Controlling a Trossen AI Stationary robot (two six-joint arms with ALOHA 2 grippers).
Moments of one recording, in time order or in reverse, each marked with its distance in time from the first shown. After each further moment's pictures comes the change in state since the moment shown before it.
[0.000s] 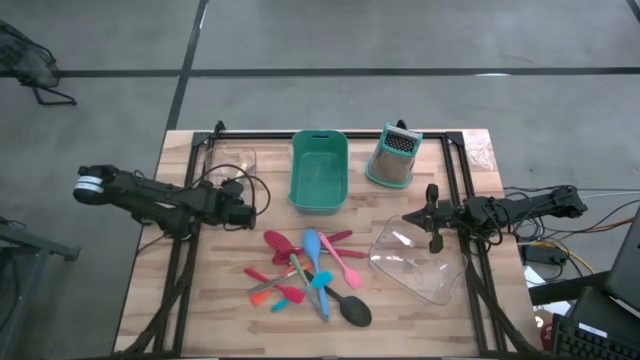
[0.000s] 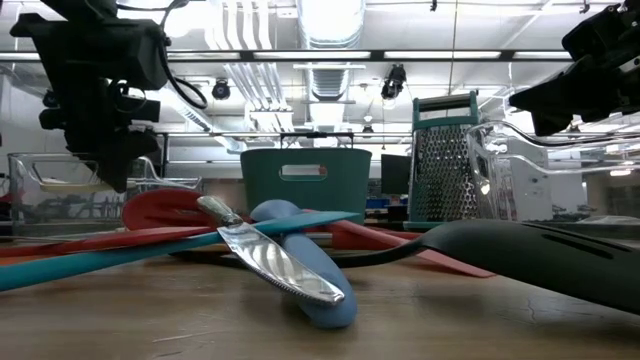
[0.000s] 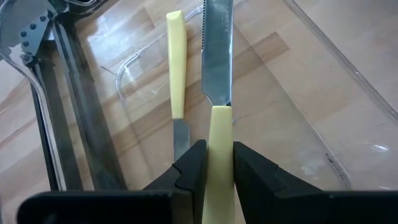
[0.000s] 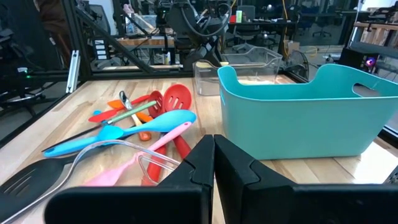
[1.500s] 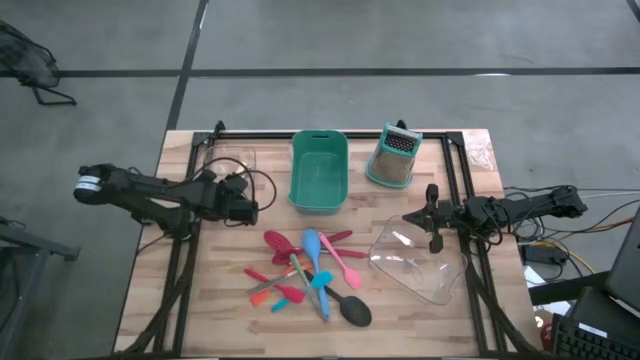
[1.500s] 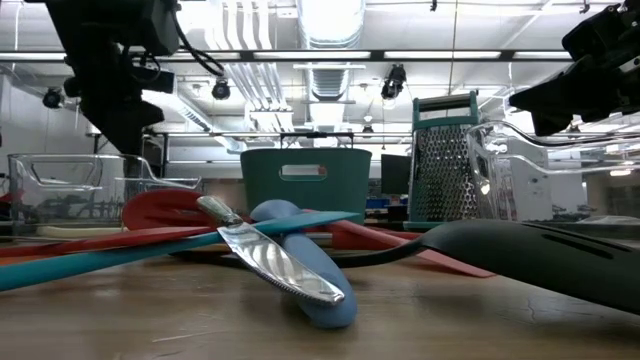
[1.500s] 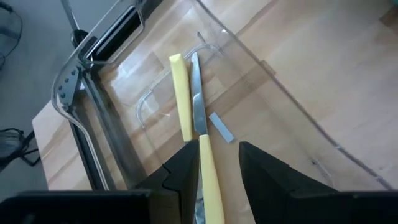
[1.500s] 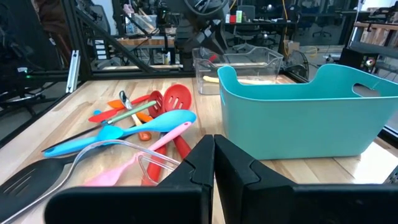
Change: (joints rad) left arm -0.010 0.001 0.172 -0.143 -0.043 0.162; right arm 0.000 0.000 0.000 0.000 0.000 -0.001
